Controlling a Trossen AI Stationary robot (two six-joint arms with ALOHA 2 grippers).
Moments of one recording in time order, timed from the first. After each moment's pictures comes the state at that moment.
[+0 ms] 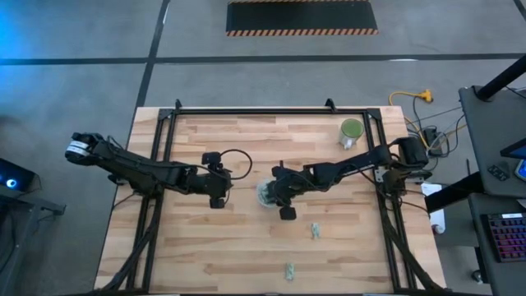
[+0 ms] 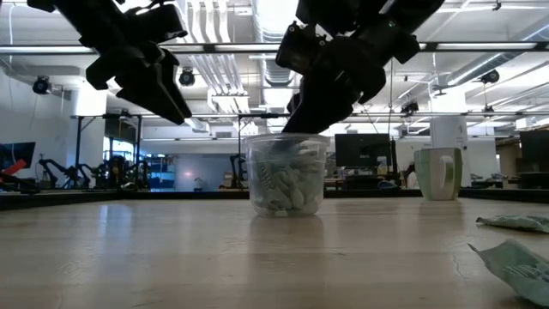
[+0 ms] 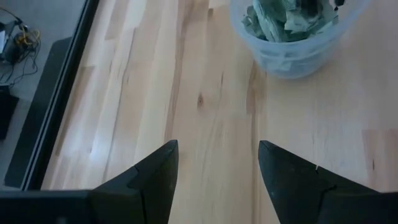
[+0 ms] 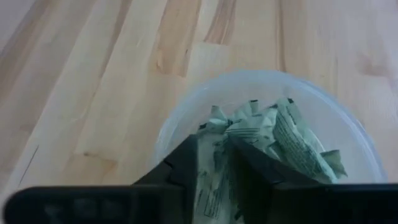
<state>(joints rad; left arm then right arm) -0.23 1.21 0.78 -0.45 -0.51 -0.05 0.09 1.79 1.05 -0.05 -0.08 0.00</state>
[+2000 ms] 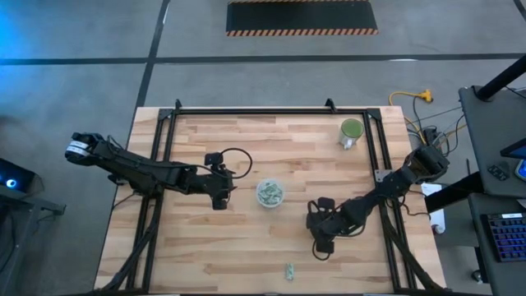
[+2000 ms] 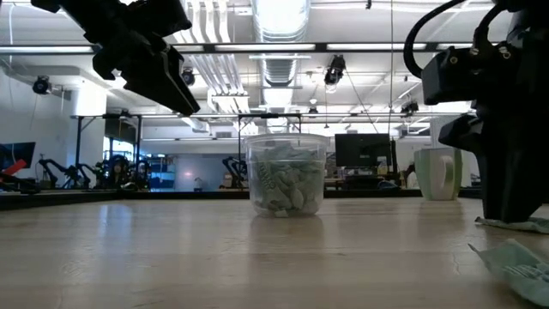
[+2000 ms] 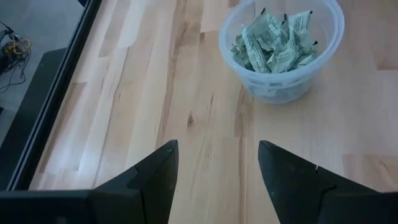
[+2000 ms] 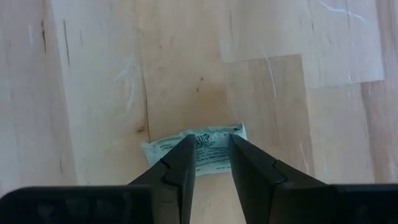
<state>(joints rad) -0.23 1.21 0.78 -0.37 -0.48 -0.05 0.55 1.67 0.84 -0.44 0.16 0.69</state>
